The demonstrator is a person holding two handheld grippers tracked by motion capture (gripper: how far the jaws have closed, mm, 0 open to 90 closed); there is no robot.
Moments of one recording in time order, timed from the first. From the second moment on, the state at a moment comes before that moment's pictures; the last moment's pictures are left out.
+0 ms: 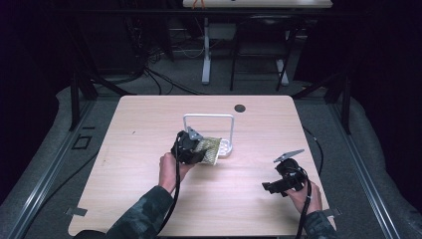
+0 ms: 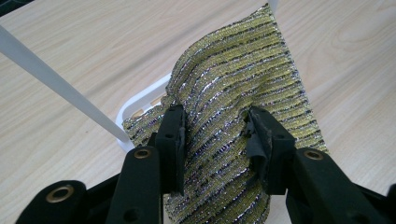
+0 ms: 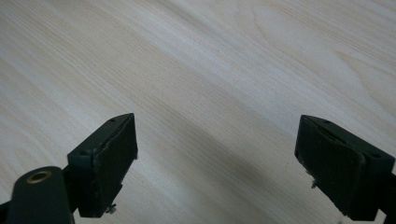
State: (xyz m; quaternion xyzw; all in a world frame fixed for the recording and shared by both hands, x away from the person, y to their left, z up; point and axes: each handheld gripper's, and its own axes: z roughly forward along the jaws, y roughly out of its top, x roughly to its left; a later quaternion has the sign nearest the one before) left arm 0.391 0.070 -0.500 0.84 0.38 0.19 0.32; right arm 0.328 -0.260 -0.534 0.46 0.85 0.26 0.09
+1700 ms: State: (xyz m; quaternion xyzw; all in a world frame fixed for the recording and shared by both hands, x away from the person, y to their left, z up) left arm 0.424 0.036 -0.505 0.84 0.37 0.25 0.32; right arm 0.328 -0.262 -0.531 0.46 0.85 0.26 0.09
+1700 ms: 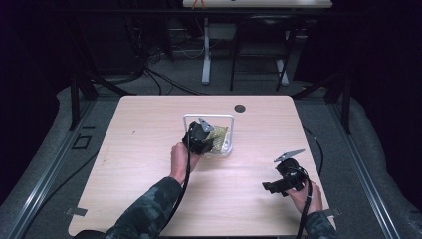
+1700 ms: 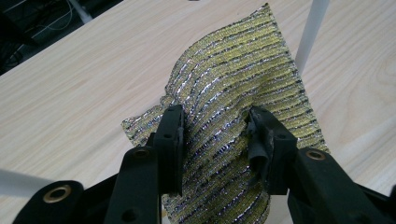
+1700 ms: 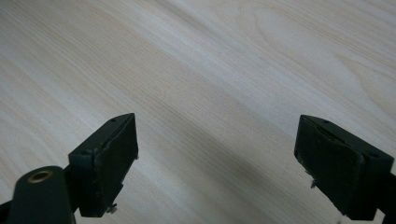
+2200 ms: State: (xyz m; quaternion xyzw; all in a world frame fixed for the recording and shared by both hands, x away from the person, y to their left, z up) left arm 0.434 0.022 -0.521 0.84 0.37 0.25 0.30; right arm 0.328 -0.261 -0.531 0.46 0.85 0.26 0.09
